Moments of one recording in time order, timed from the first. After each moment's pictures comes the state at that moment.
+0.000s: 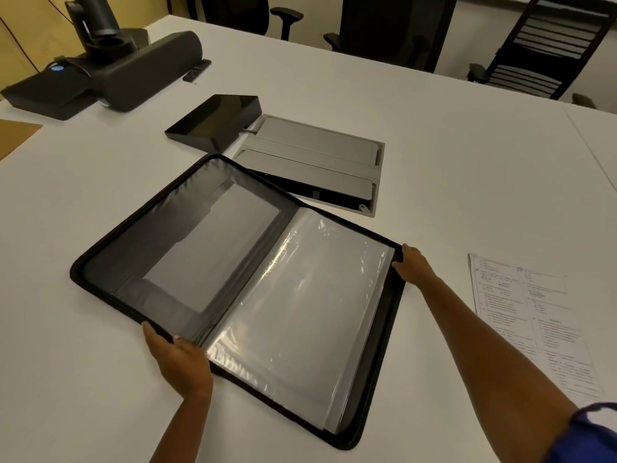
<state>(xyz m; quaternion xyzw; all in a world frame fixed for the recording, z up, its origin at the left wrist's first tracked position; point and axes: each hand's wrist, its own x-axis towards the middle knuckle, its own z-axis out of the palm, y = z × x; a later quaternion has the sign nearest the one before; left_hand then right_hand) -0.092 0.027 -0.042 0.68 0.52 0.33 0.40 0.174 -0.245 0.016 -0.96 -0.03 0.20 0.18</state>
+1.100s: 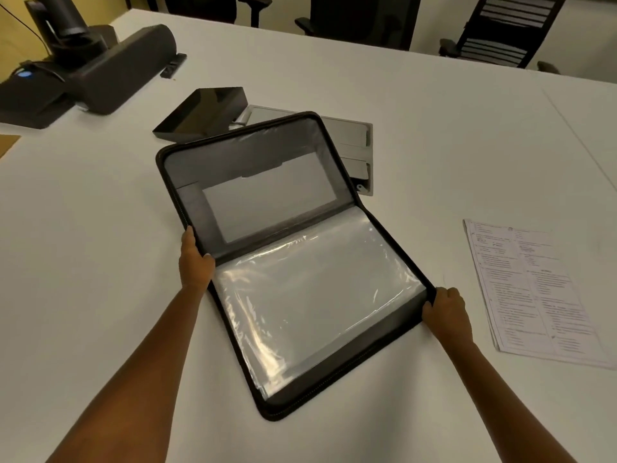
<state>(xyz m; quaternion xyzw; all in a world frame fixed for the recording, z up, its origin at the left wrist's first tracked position) -0.002 0.126 0.006 0.82 0.33 0.12 0.46 0.023 -0.281 -0.002 -0.98 0.10 0.06 0.18</state>
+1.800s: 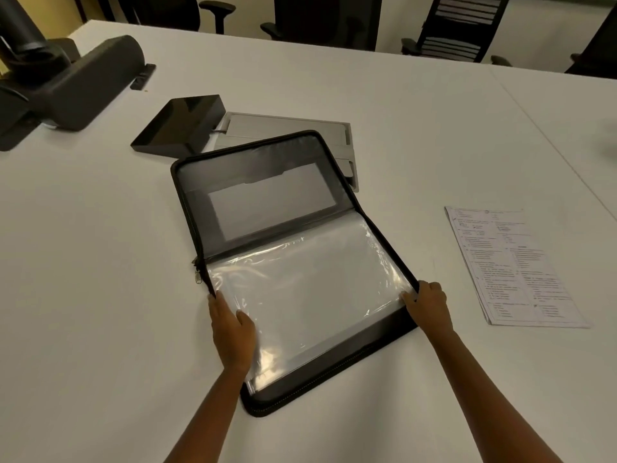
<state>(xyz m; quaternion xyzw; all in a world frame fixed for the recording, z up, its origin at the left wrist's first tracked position) -0.078 0.050 -0.019 0.82 0.33 0.09 0.45 -0.001 -0.246 0.006 -0.96 0.14 0.08 0.22</state>
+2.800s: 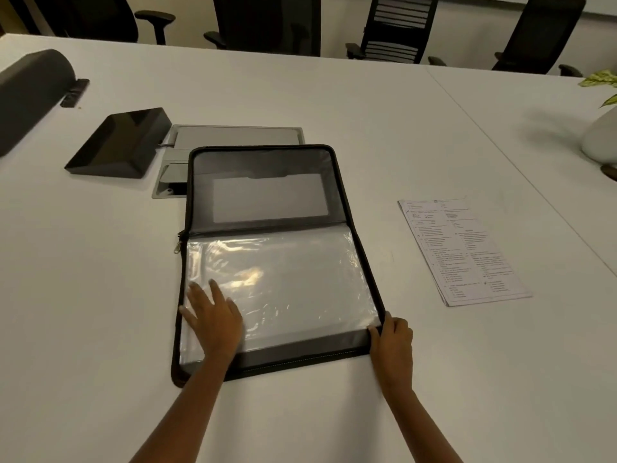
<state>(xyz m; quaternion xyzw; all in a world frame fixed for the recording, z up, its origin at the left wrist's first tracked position) -0.033 0.034 -0.025 0.95 0.22 0.00 0.21 -0.087 -0.227 -0.017 -0.95 0.21 -0.01 0.25</state>
